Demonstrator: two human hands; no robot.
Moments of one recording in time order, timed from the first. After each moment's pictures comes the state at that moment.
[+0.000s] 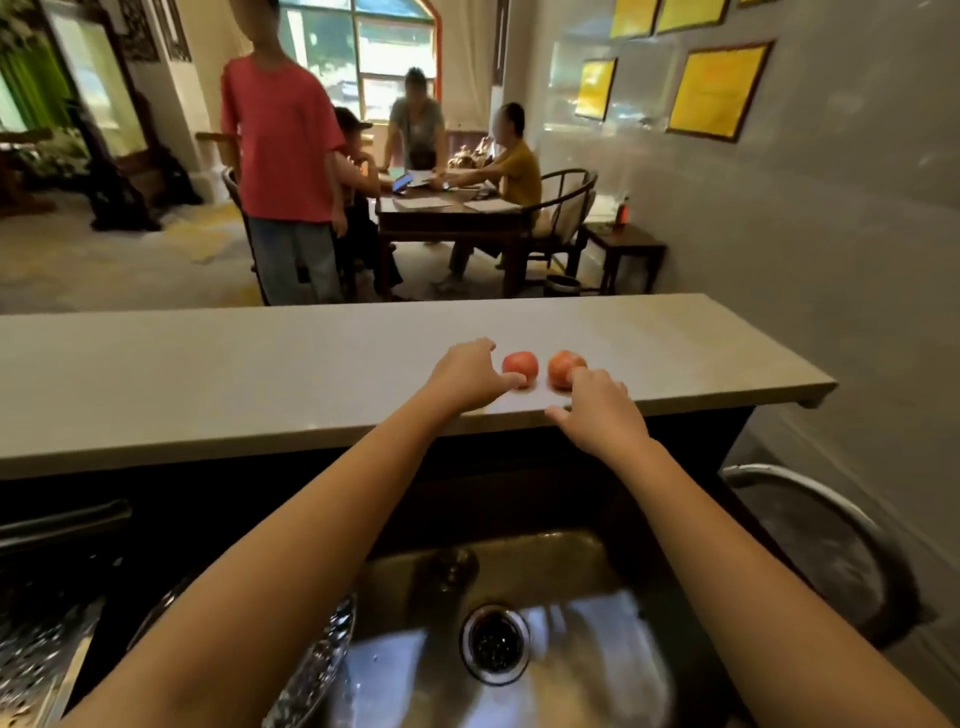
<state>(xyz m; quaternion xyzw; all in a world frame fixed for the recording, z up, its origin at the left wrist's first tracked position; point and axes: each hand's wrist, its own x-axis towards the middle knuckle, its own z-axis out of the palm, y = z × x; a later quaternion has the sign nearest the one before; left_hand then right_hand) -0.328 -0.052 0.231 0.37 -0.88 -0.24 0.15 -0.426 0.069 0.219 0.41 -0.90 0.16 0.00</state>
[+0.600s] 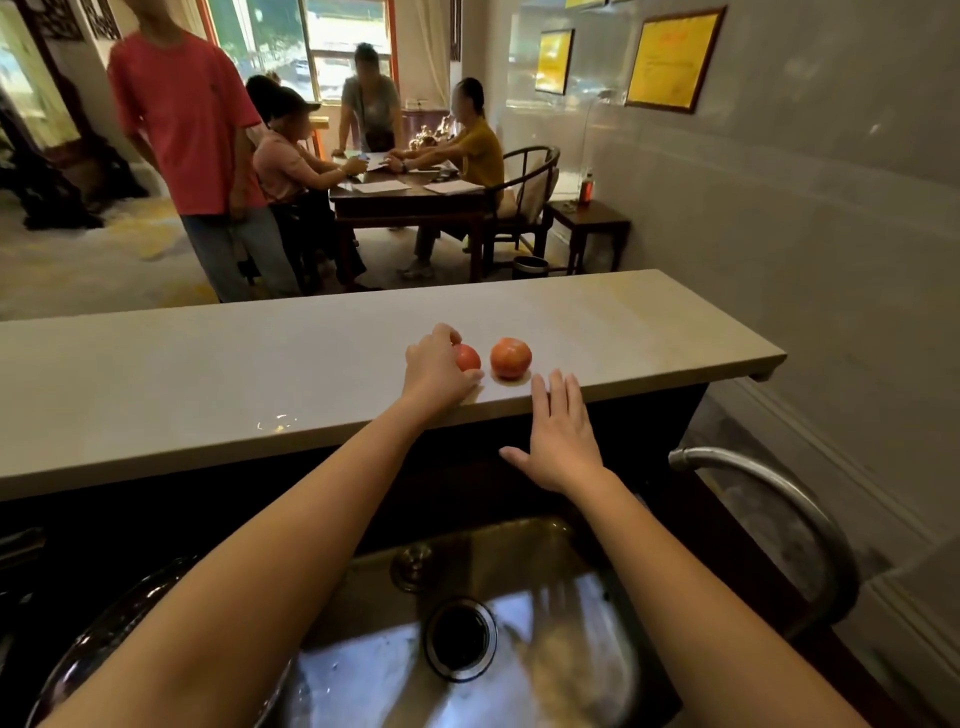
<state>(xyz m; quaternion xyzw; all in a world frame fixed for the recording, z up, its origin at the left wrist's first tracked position) -0.385 -0.056 0.188 0.42 -0.82 -0.29 0.26 -0.463 0.084 0.141 0.44 -0.89 0.09 0.03</state>
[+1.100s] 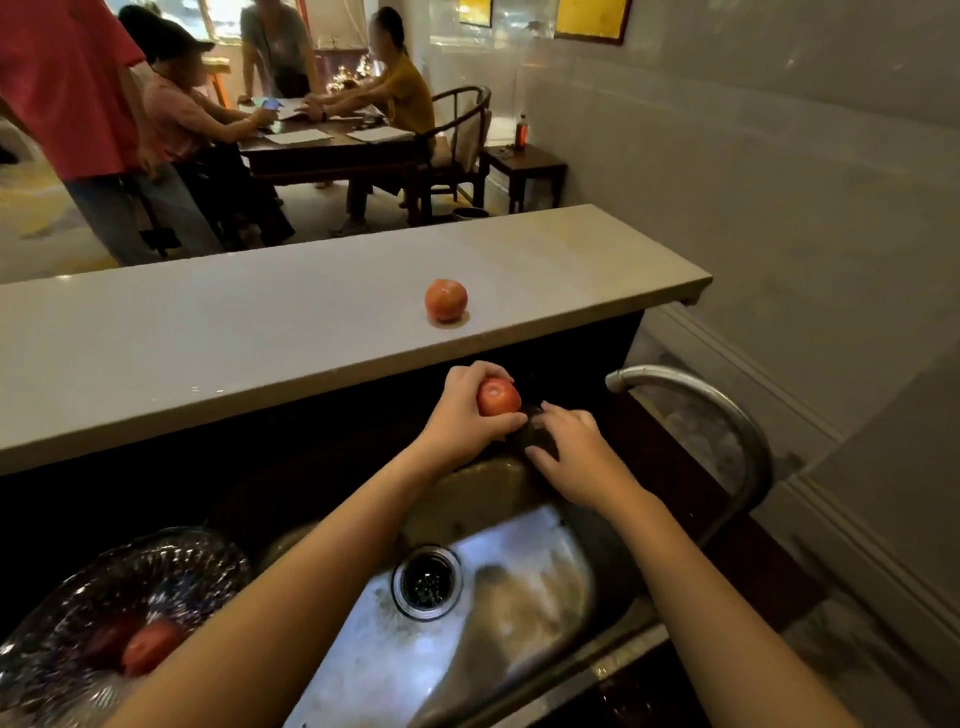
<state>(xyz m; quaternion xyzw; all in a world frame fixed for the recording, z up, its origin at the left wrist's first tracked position) -0.368 0.062 0.145 0.18 -0.83 -0.49 0.19 -0.455 0.196 0.127 0.42 -0.88 0.18 -0.10</state>
